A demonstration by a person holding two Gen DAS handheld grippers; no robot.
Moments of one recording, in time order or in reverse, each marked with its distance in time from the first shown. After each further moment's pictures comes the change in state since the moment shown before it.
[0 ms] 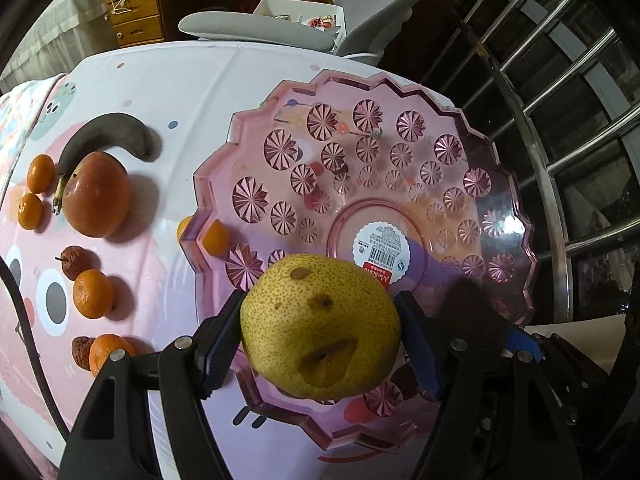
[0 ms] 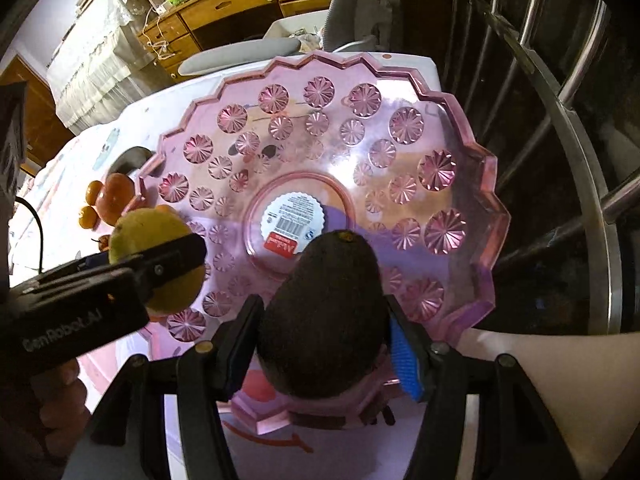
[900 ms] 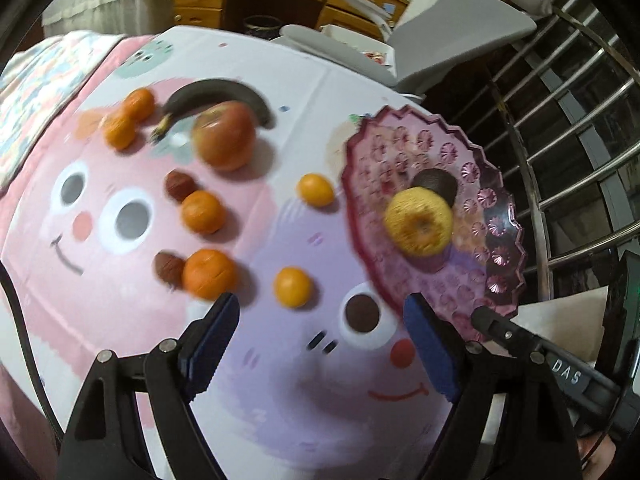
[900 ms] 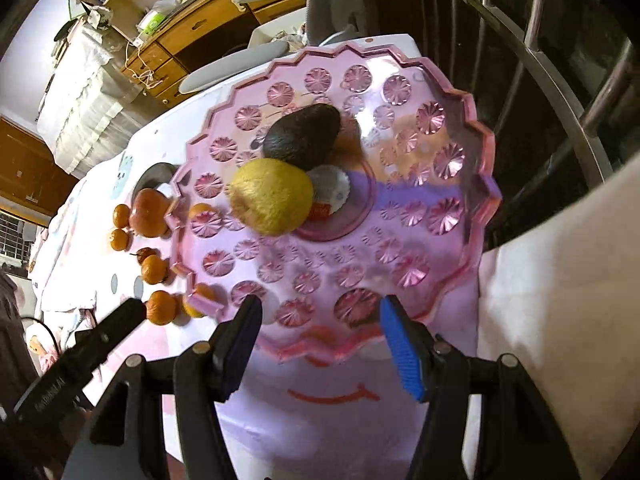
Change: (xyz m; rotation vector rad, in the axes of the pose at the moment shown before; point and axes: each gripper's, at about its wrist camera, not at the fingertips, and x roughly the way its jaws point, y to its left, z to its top) left arm -0.076 0.087 -0.075 -0.189 -0.105 -0.027; right arm -0.028 0.020 -0.030 0.193 0.022 0.065
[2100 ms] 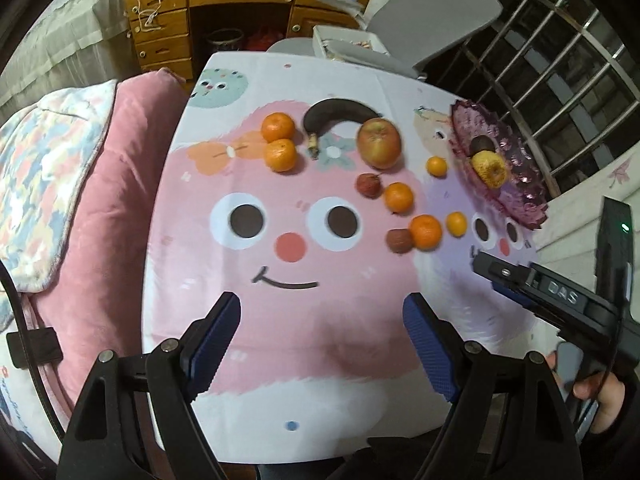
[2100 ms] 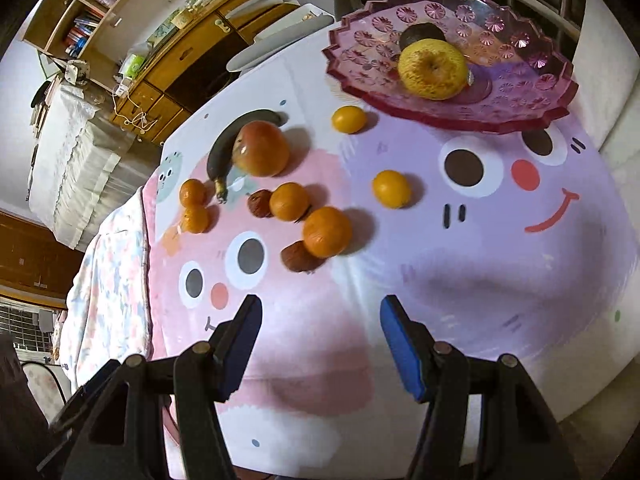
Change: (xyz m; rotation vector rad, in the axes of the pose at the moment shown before) left arm -0.103 0.224 0.042 0.336 0.080 -0.019; right arm 0.033 0.208 -0.111 0.290 -0.115 0.021
